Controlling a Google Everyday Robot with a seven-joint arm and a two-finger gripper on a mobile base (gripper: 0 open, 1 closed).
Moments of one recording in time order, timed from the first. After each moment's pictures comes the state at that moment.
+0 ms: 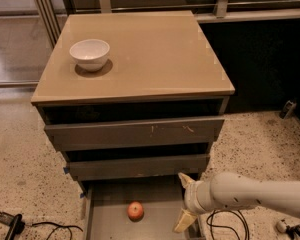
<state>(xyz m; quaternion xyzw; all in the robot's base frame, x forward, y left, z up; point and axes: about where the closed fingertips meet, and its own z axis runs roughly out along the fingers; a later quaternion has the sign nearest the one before) 0.438 -0.096 0.465 -0.63 0.72 0.12 0.27</state>
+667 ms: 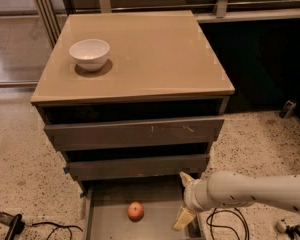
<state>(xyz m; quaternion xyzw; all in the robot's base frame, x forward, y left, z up) 0.446 -0.100 0.454 -0.61 0.75 0.11 0.25</state>
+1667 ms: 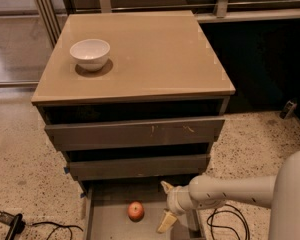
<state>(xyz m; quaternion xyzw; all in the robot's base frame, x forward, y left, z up) 0.466 -0.043 0.341 -0.62 0.71 0.19 0.26</state>
